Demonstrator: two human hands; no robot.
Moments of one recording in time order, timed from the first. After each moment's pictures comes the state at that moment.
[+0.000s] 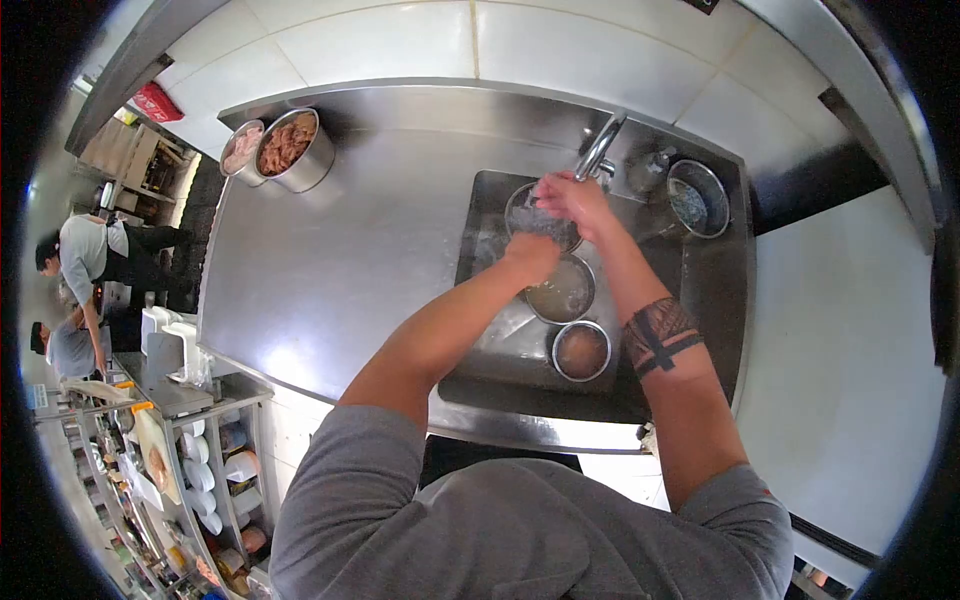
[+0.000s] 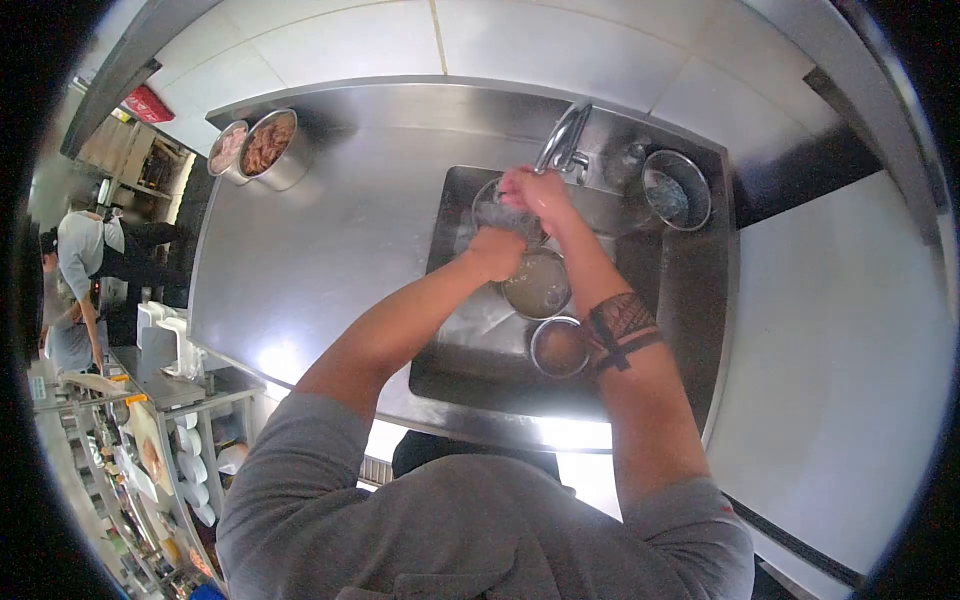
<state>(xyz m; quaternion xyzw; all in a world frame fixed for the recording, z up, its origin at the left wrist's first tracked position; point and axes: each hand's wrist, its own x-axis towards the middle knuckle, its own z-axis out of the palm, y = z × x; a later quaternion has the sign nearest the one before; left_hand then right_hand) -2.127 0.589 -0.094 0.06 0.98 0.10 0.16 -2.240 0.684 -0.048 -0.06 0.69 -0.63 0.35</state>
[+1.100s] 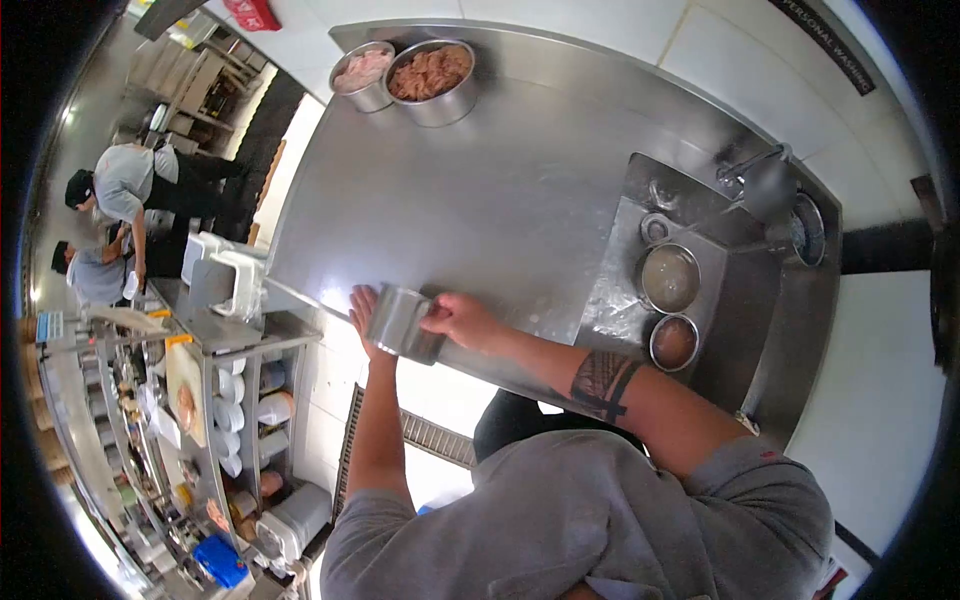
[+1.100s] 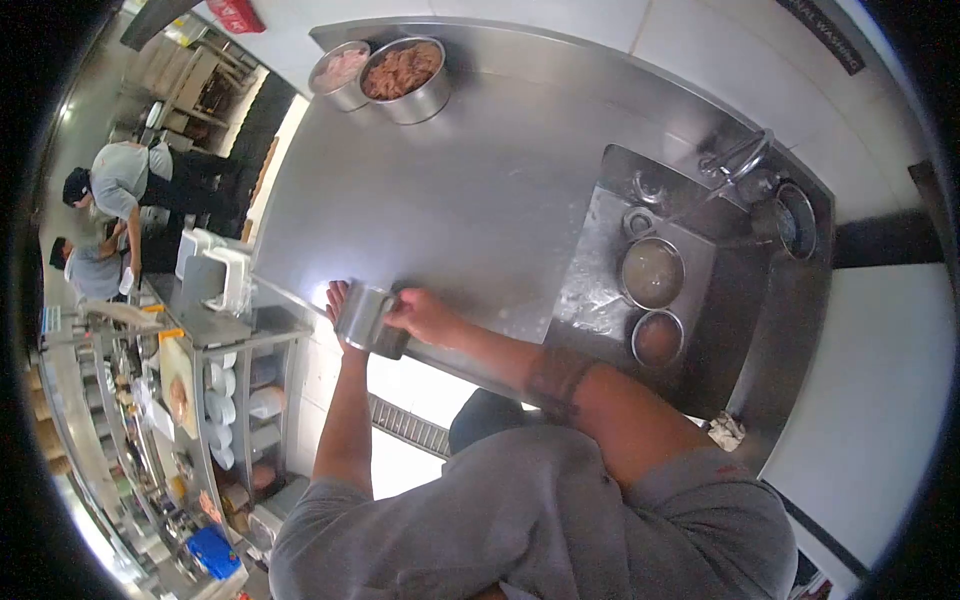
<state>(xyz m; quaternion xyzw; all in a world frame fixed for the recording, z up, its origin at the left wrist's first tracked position) -1.627 0.244 -0.204 -0.43 0.90 -0.06 0.00 -1.834 0.415 -0.071 -0.25 0.55 -0.50 0.62</state>
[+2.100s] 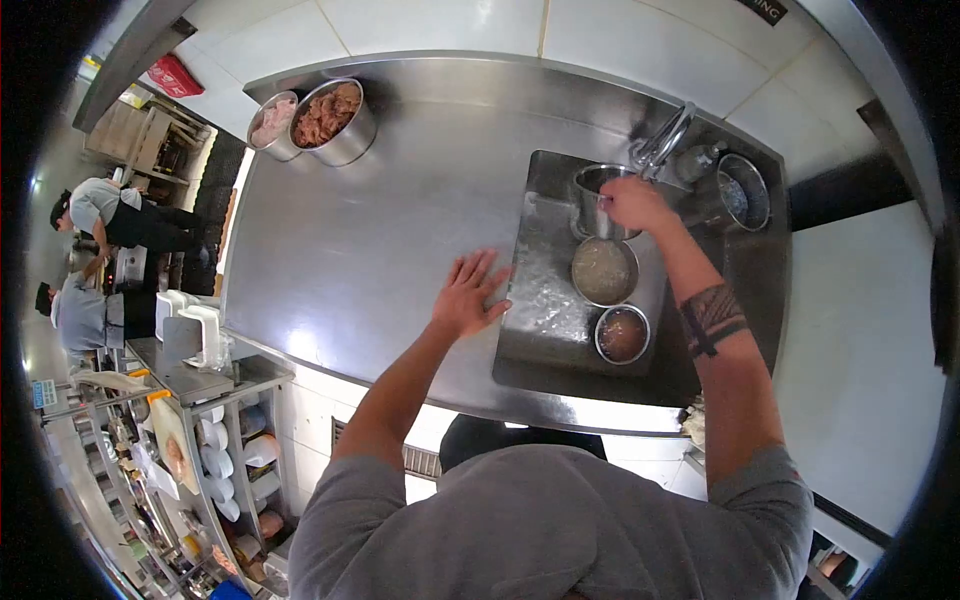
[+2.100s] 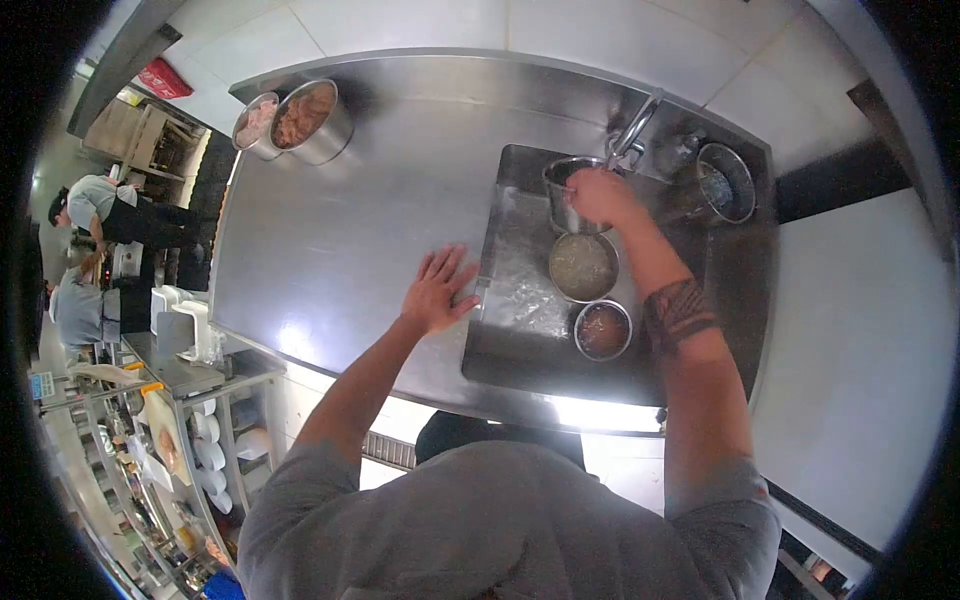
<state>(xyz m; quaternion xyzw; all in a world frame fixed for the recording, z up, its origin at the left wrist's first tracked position) -1.907 0.451 -0.141 0.02 0.98 0.18 -0.01 -2.219 0.672 -0.033 -0.41 0.89 -0.01 0.19</state>
